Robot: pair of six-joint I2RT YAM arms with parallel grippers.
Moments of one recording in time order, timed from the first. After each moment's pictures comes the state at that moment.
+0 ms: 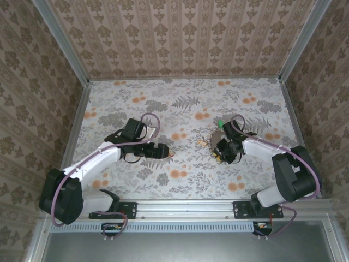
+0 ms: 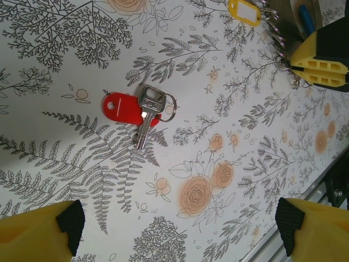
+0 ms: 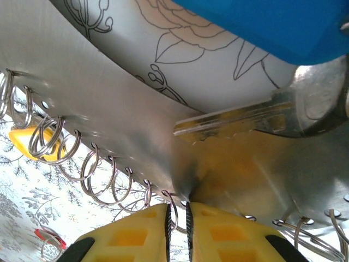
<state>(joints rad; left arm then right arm) -0.53 1.25 0.75 -0.55 0.50 -0.33 0.33 1.47 0.70 -0.47 -0.28 1.25</state>
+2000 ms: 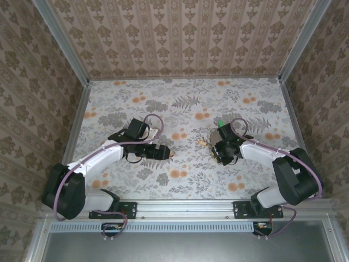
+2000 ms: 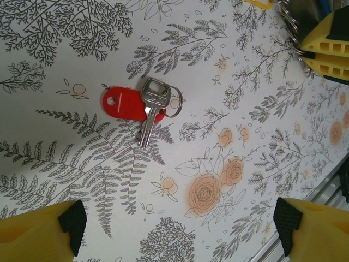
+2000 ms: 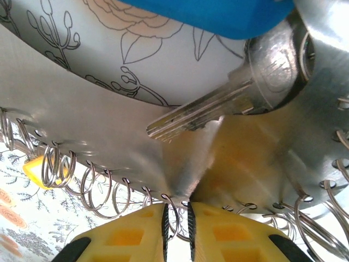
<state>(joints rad) -0.55 1.30 0.76 -0.55 0.49 -0.30 0.42 1.45 0.67 -0.40 -0.15 1.55</state>
